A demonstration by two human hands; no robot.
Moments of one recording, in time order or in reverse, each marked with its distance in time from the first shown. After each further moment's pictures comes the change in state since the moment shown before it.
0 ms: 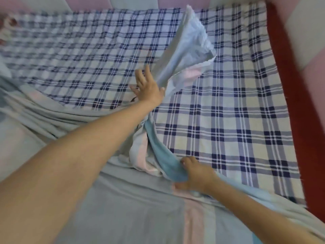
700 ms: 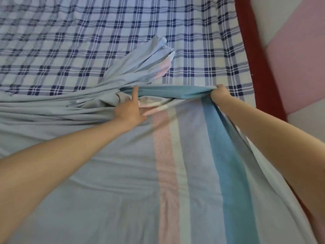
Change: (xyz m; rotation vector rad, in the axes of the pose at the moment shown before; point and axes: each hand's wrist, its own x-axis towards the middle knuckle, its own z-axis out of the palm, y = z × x) left_hand -0.073 -0.021 0.064 0.330 -0.311 0.177; right_hand 0.056 0.139 -0.140 0.651 0.583 0.522
